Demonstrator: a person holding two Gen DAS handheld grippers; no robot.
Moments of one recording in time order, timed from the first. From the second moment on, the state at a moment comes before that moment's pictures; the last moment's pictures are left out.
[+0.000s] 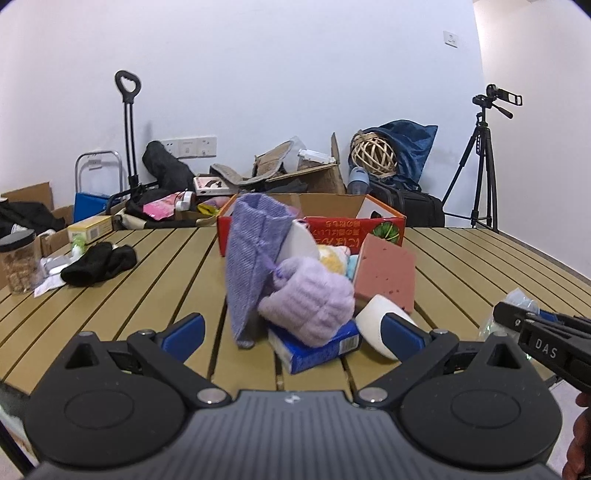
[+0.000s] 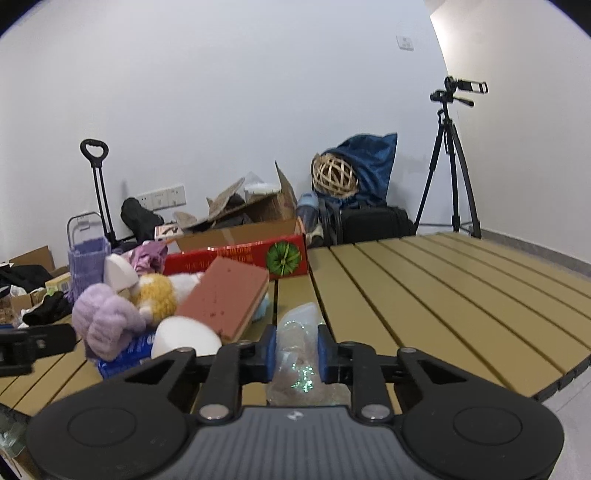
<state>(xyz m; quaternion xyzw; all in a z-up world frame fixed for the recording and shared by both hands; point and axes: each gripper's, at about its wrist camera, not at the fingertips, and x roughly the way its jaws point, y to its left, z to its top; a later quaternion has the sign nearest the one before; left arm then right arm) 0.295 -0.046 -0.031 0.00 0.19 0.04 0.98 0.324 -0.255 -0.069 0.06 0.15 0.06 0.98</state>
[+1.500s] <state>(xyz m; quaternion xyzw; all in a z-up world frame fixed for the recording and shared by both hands) 0.326 -0.024 -0.042 0.02 0.16 0.04 0.99 0.321 -0.236 -0.084 0.04 0.12 0.06 0.99</state>
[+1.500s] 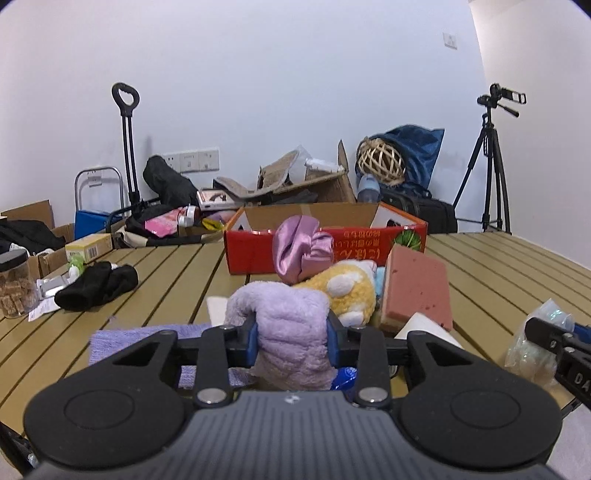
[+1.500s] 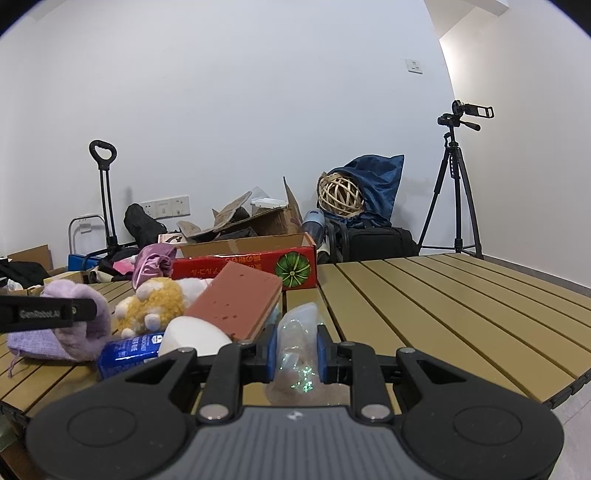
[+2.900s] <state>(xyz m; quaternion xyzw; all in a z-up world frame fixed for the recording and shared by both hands) 0.192 -0.024 -0.022 0.00 0.16 -0.01 0.99 0.228 -0.219 -0.059 0.04 0.15 0.19 0.97</state>
